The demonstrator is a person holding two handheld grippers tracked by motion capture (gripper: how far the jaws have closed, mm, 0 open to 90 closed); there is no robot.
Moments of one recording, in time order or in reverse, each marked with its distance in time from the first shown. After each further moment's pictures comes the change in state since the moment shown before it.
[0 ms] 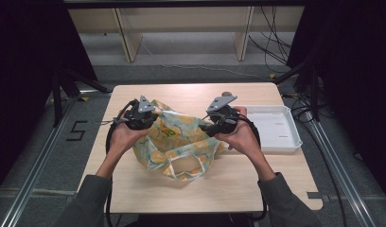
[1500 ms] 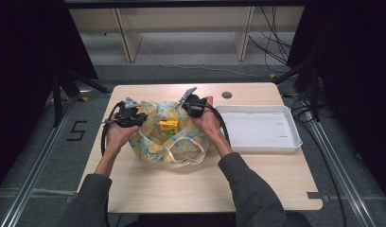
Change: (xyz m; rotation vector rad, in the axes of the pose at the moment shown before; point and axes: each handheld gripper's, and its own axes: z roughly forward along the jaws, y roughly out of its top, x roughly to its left) left arm 0.042 -0.047 0.032 0.007 0.040 -0.135; right arm -0.030 0.032 0.142 0.178 -0.130 -0.054
